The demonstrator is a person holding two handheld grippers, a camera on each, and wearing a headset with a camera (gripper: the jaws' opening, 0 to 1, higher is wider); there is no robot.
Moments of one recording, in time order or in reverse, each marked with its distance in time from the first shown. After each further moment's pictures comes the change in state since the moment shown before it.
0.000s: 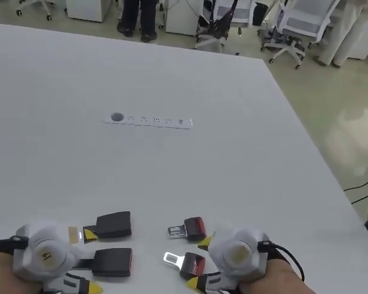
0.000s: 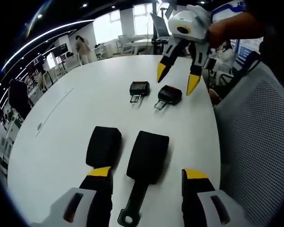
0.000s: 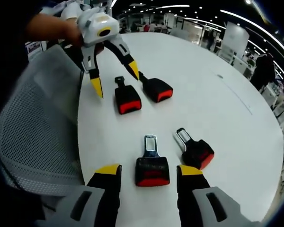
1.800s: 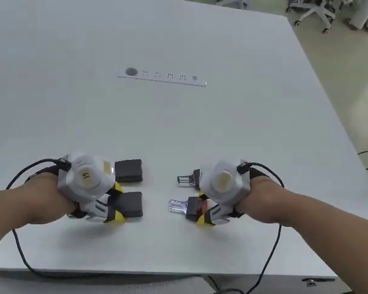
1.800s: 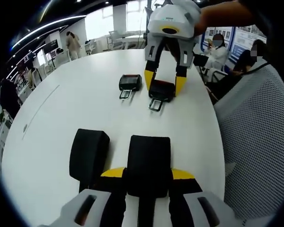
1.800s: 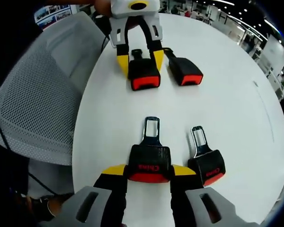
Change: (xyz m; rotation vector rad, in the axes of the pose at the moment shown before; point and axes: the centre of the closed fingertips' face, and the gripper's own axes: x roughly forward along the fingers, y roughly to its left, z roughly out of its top) left arm 0.028 -0.008 0.001 0.004 0.037 -0.098; right arm 0.027 -0.003 -0.017 -0.281 0.187 0.206
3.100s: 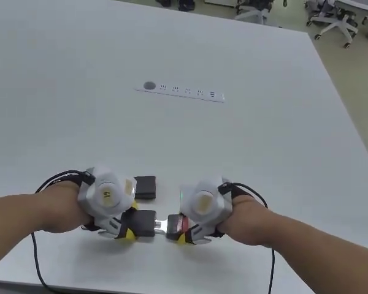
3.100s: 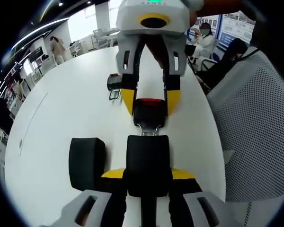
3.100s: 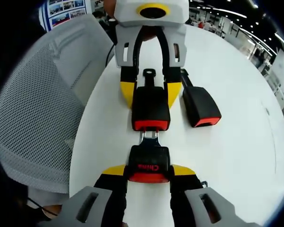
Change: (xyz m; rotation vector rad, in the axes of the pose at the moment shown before) left arm 0.002 -0.004 0.000 0.118 0.065 -0.065; right arm 0.030 0.007 0.063 -0.102 -0.080 0.052
